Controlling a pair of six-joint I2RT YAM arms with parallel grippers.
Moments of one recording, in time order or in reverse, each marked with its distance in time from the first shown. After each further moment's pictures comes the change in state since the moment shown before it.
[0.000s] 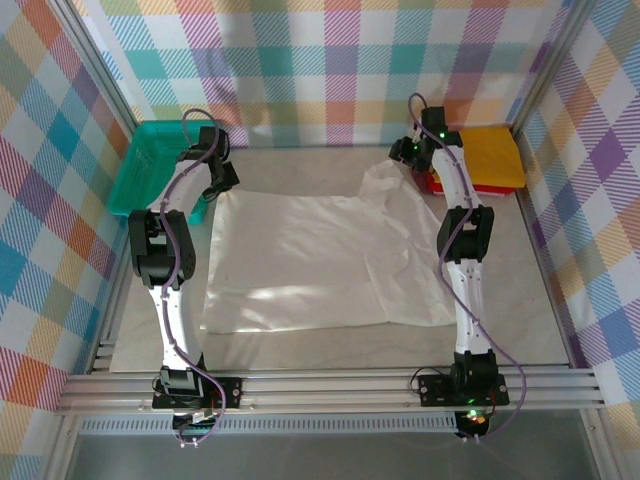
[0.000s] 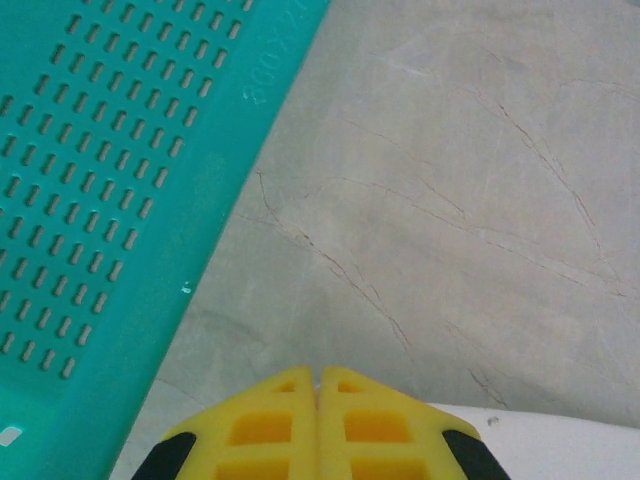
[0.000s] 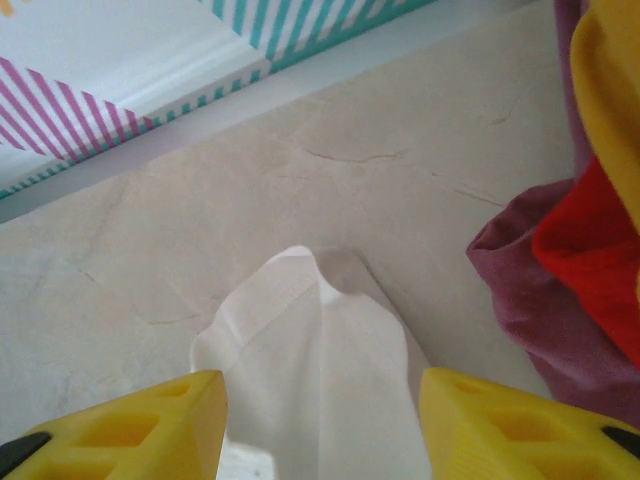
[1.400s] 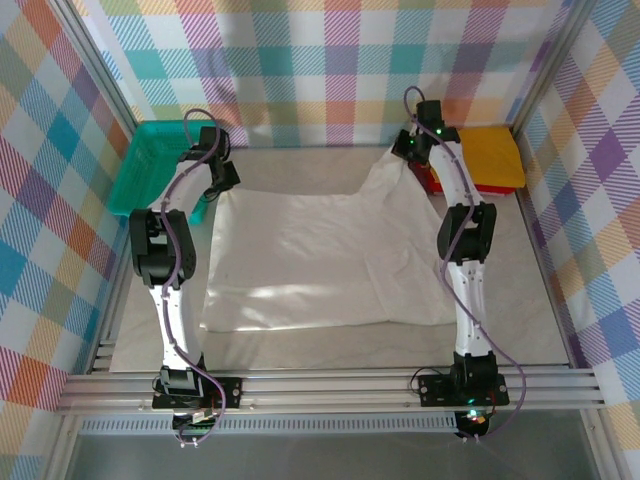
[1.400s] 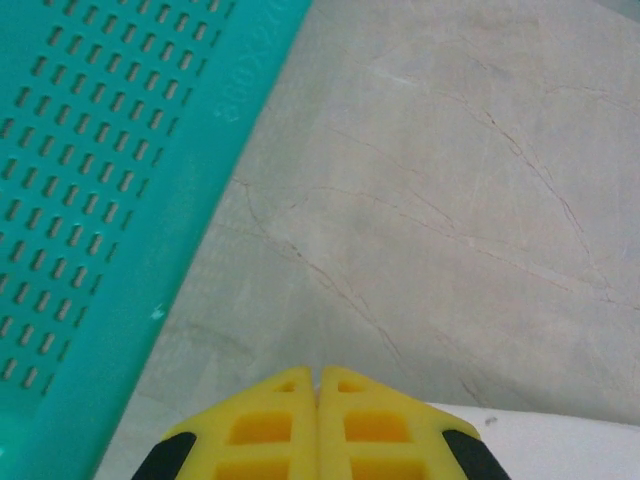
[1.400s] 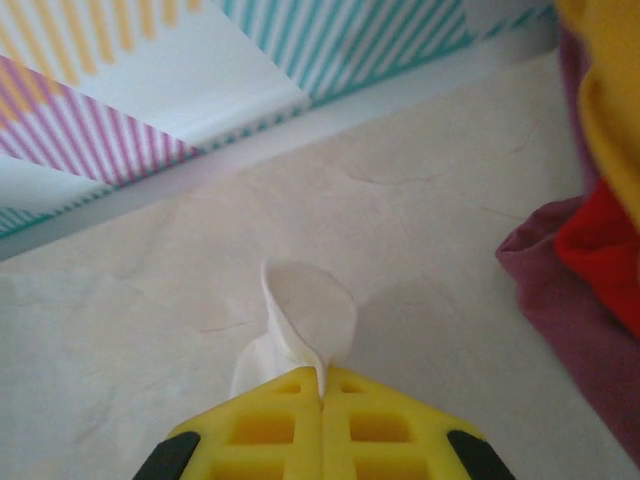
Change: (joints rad) left arm -0.003 -0.008 -0.014 0.029 0.001 0.008; right arm 0.037 -0.167 -0.159 0.078 0.078 0.032
